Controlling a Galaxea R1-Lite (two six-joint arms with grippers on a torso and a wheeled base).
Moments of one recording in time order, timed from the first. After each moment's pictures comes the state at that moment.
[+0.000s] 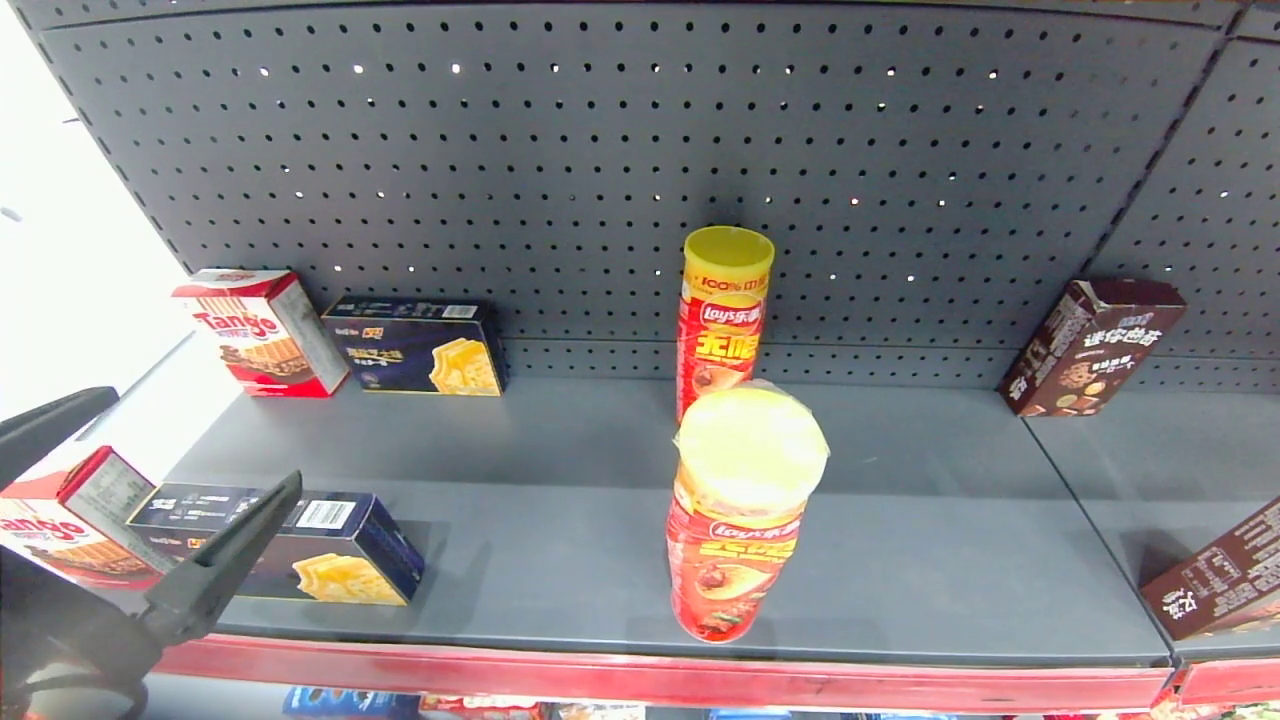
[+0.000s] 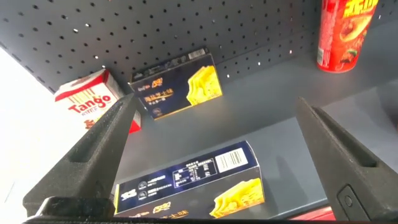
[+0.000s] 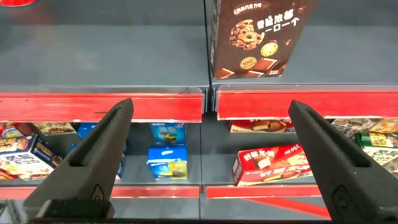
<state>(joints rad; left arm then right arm) -0.49 0.91 -0.30 -0.74 0.25 0.34 -0.02 0.01 0.00 0.00 -0.04 0.00</state>
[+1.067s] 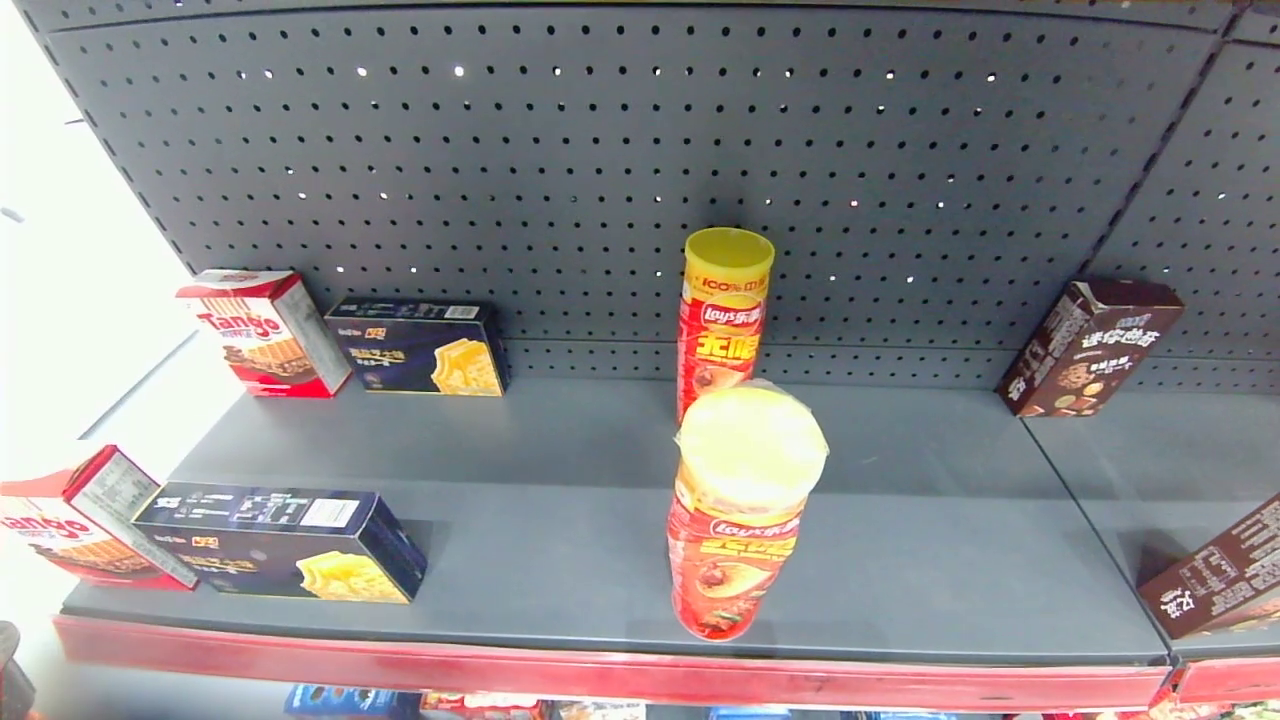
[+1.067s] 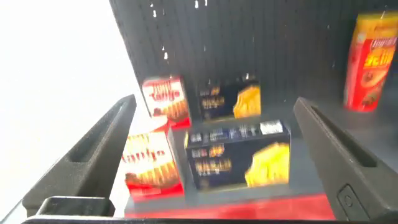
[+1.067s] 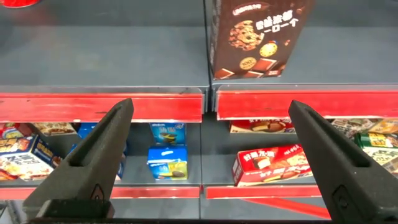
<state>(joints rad) -0.23 0.18 -0.13 -0.46 0.14 0.25 -0.01 0.00 0.00 0.00 -0.04 0.00</state>
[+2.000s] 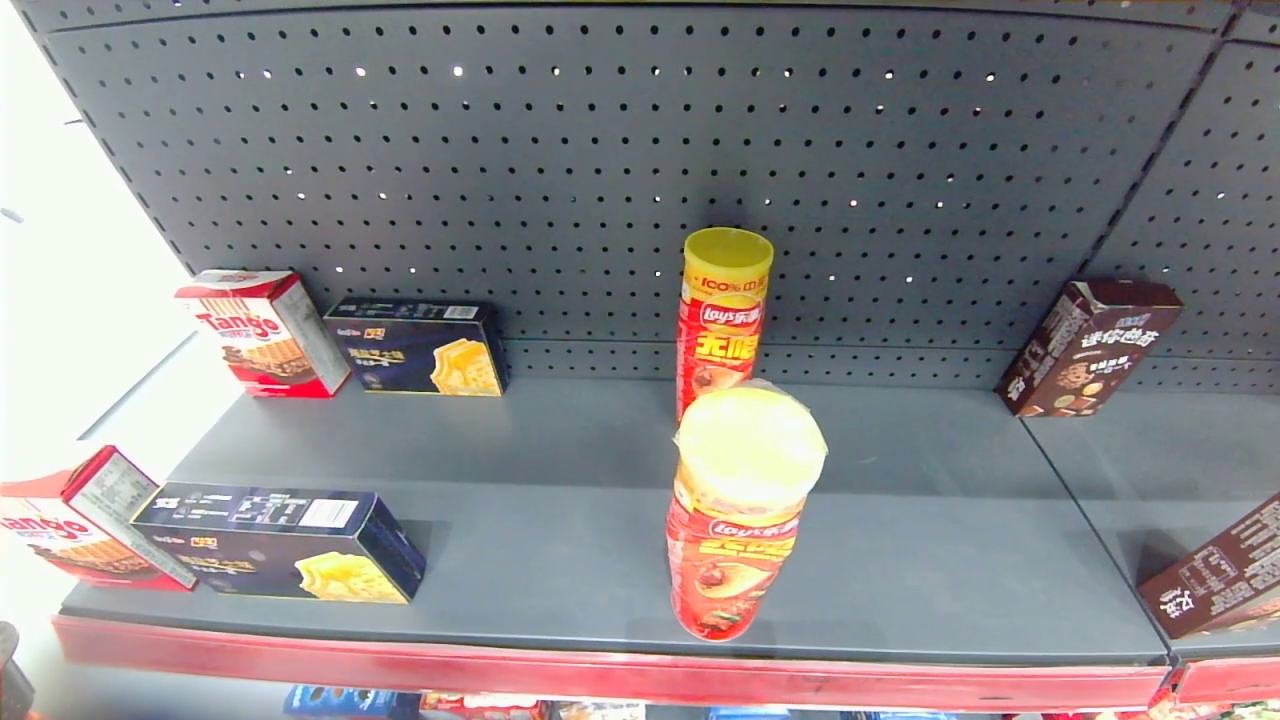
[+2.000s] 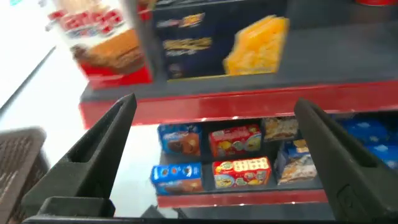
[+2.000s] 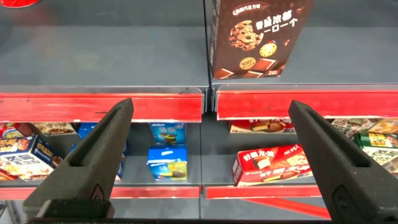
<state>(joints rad) 0.00 0.00 0.00 -0.06 -0.01 0.08 -0.02 0.00 0.00 0.00 -0.04 0.00</state>
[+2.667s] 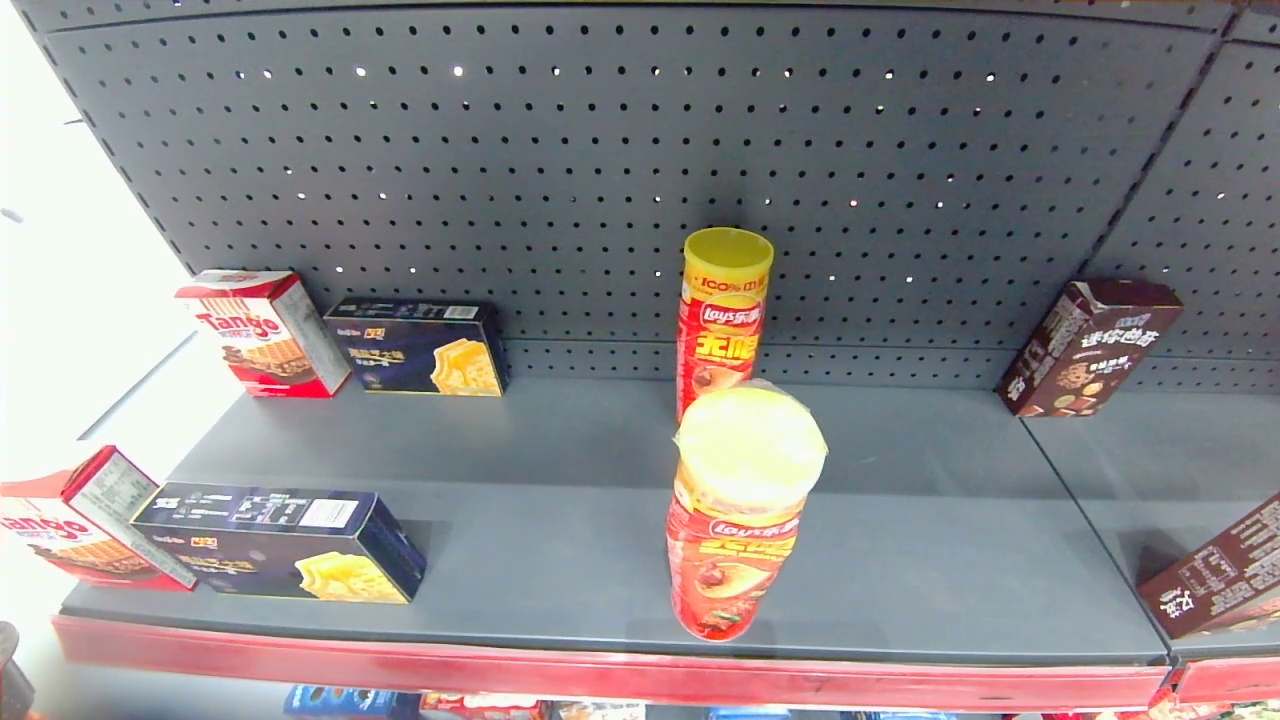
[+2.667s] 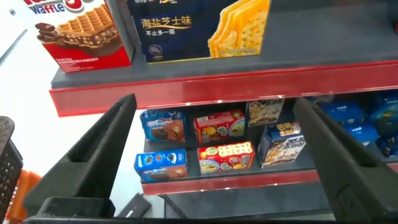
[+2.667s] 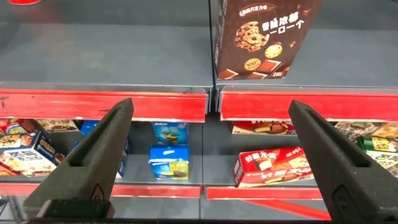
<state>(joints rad) 0.00 0.00 0.00 0.01 -0.09 0.06 -0.01 0.00 0.00 0.00 -0.02 -0.01</state>
